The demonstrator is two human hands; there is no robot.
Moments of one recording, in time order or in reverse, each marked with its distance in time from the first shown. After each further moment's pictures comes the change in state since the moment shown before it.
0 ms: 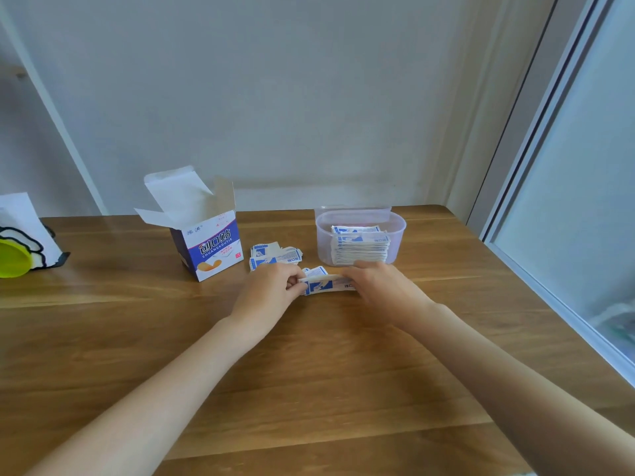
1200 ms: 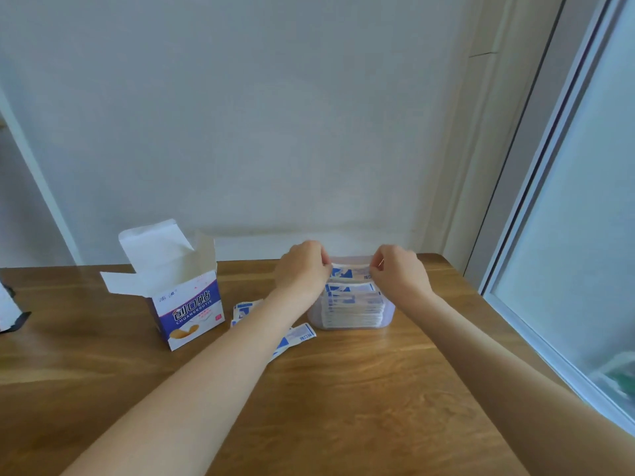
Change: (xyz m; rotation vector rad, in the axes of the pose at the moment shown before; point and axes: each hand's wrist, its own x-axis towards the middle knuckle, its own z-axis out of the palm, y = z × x) left_hand 0.119 0.064 -0.006 -0.013 0.094 -0.142; right_hand 0.073 0.053 -0.050 0.276 0.177 0.621
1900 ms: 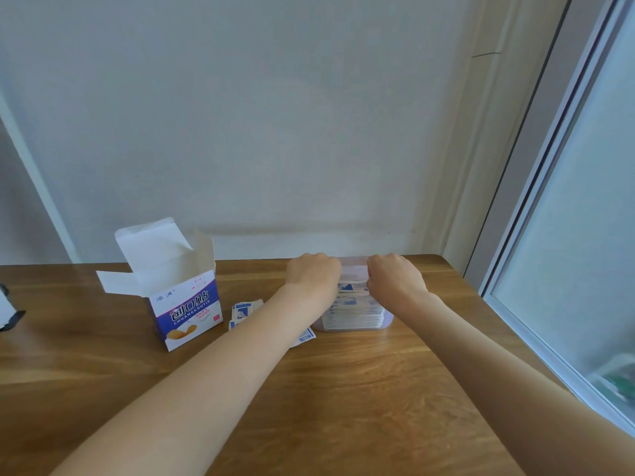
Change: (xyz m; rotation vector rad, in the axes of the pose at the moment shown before) left_hand -0.007 0.013 -0.002 0.575 -0.187 0.251; right_hand 0.000 -0.007 0.002 -0.378 -0.109 -0.158
